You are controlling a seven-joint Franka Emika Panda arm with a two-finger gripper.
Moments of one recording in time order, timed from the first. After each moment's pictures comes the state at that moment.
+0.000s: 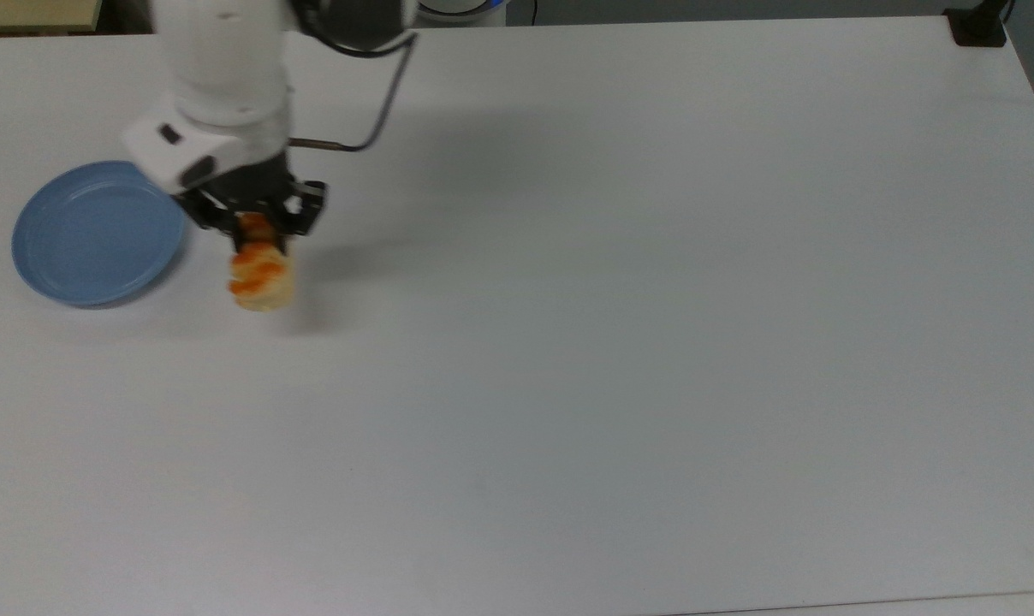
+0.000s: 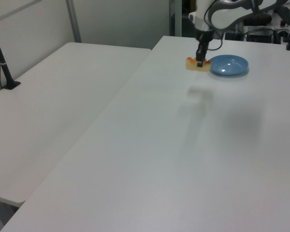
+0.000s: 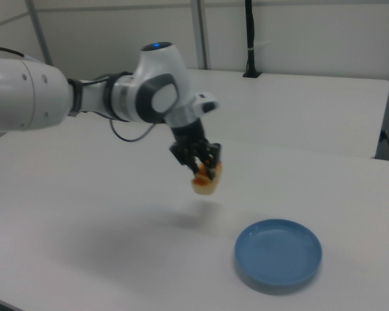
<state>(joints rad) -0.26 0.31 0.06 -1.69 -0.18 2.12 -0.17</state>
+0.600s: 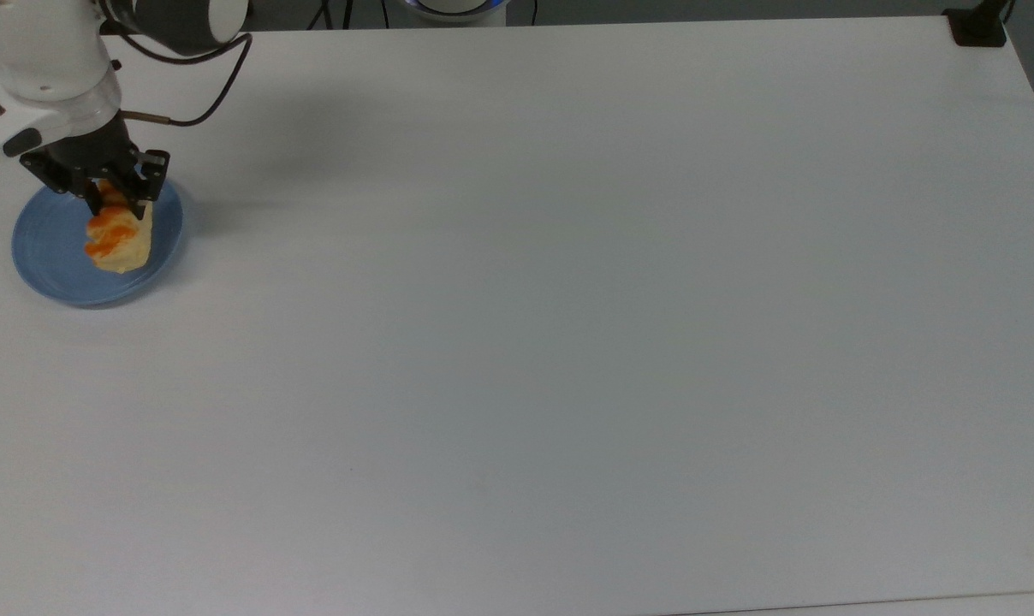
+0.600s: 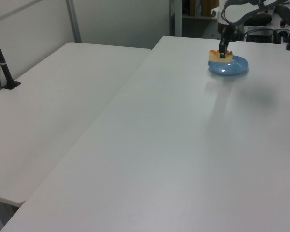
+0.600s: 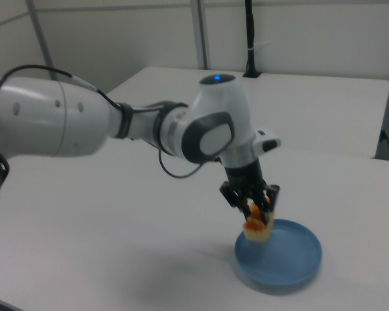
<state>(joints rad) -0.46 0.37 0.01 -1.70 -0.18 2.19 -0.40</state>
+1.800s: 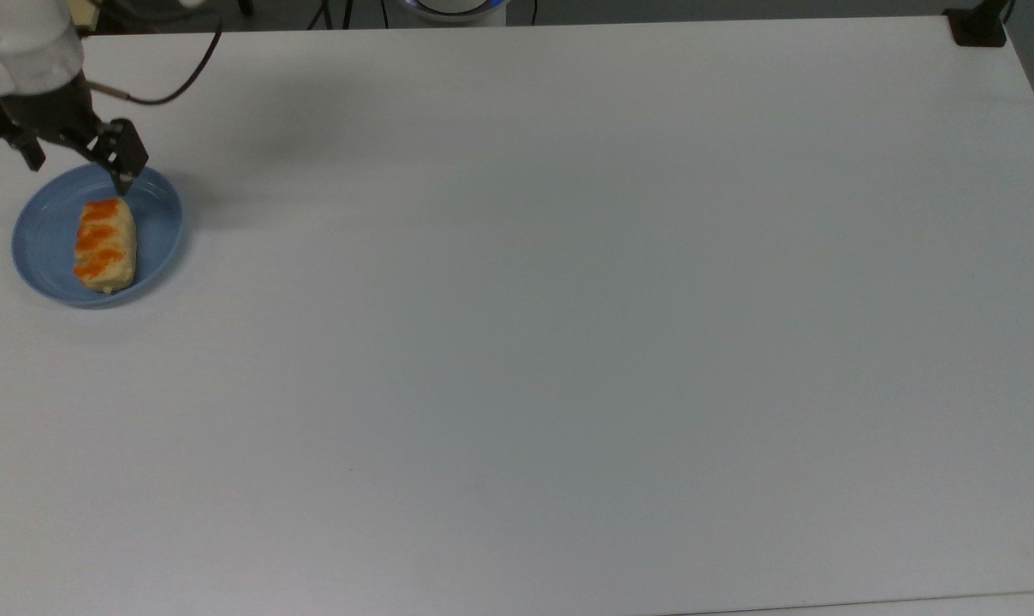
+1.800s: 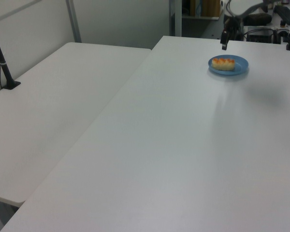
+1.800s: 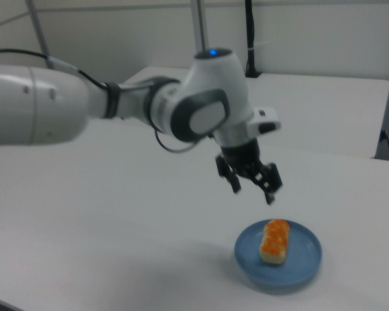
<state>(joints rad) -0.46 0.28 -0.01 -1.68 -0.12 2.13 -0.22</state>
